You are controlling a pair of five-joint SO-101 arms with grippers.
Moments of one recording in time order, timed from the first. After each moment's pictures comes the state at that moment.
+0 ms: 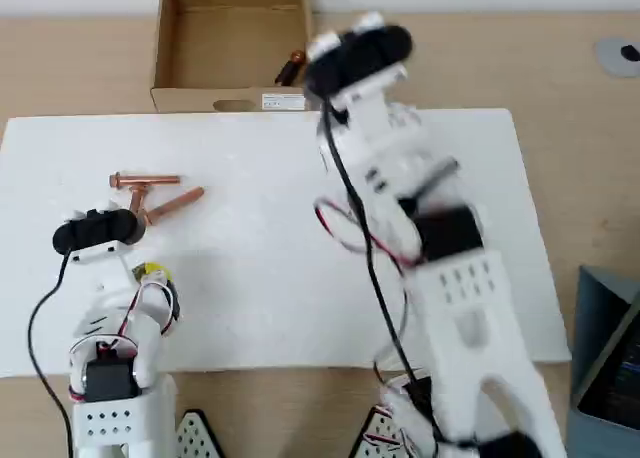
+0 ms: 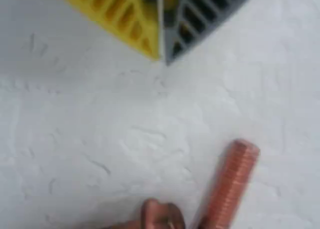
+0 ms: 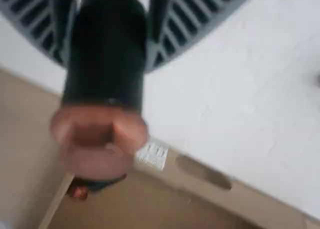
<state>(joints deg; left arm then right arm) -9.8 -104.1 95.0 59.7 -1.1 -21.7 -33.5 23.1 47.0 0.0</state>
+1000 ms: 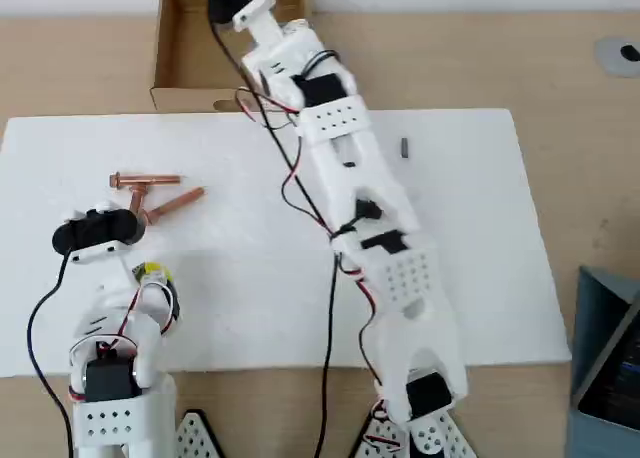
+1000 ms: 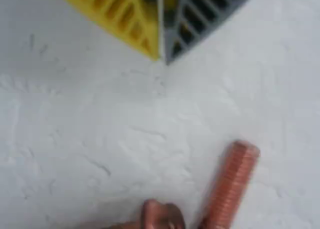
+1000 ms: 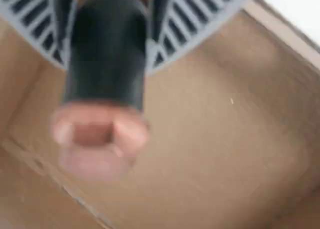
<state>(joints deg) -9.8 -104.1 95.1 59.7 -1.1 -25.7 47.8 -47.9 35.9 12.5</state>
